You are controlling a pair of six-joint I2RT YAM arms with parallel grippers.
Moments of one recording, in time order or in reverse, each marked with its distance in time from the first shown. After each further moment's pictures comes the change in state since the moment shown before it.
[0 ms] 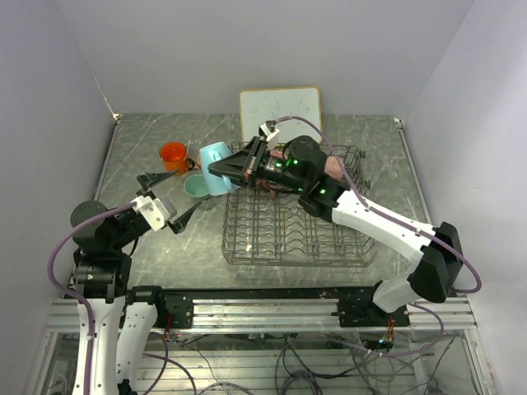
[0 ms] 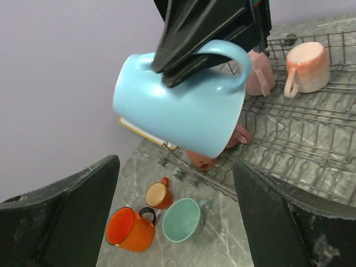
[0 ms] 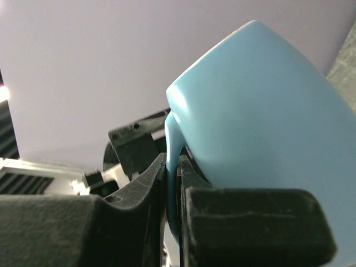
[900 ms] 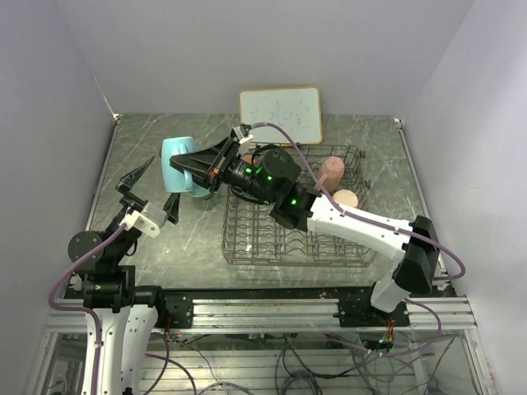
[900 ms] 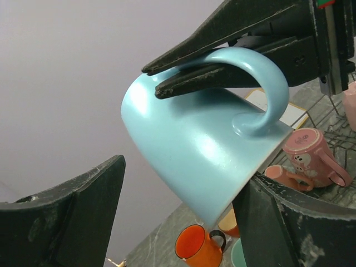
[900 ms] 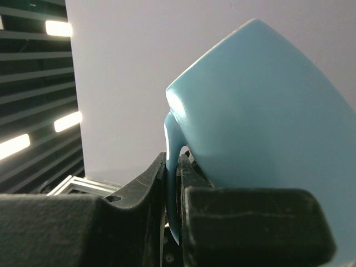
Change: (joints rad) left arm 0.000 -0.125 -0.158 0.402 -0.272 -0.051; right arm 0.228 0.152 0.199 0.137 0.311 0.176
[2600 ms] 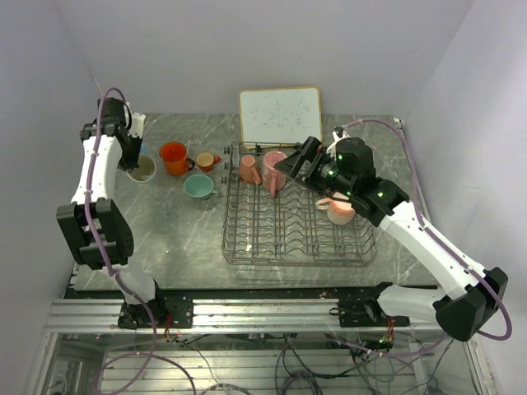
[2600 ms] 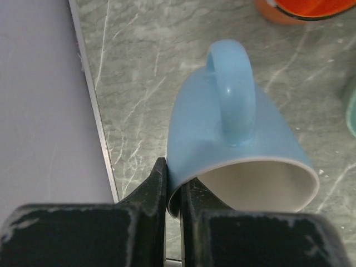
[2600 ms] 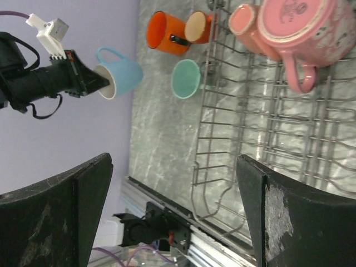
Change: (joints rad) left arm 0.149 1.308 0.897 -1.049 -0.692 -0.118; right arm -0.489 -0.446 -0.300 -0.804 -0.002 -0.661
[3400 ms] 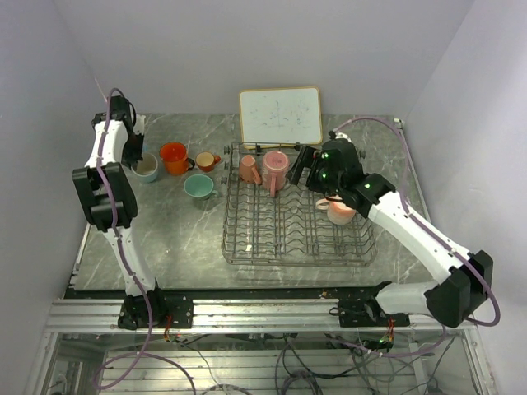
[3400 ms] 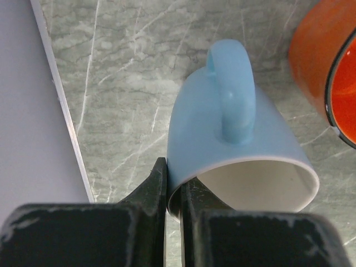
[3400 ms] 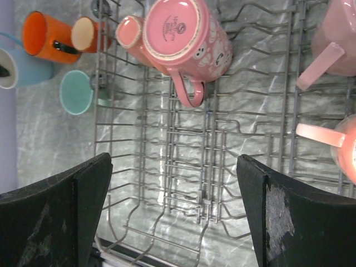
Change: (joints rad) left arm 0.038 0.432 0.298 -0.026 -0.020 -0.085; right arm -0.027 0.087 0.000 -0.128 0.213 -0.249
